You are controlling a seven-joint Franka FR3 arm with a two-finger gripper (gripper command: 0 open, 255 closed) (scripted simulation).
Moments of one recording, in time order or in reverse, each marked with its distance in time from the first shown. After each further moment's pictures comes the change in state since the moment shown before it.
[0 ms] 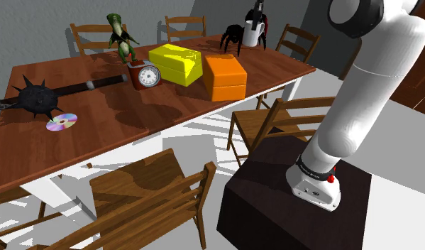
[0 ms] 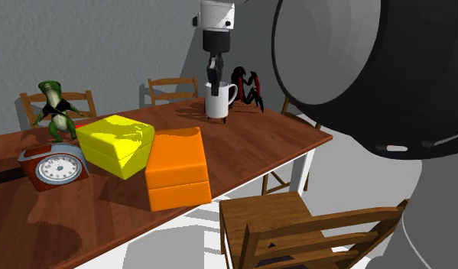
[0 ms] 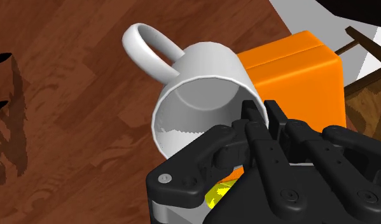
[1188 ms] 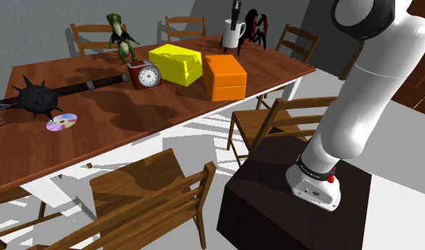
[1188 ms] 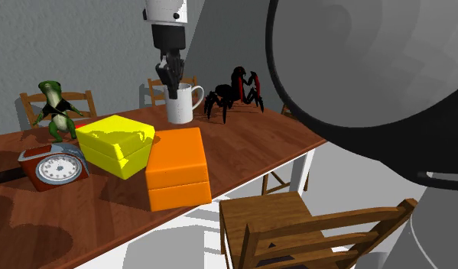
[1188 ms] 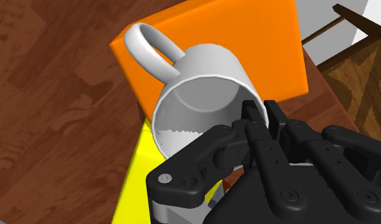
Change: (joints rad) arm 0.133 -0.023 0.107 0.006 -0.025 -0.012 0.239
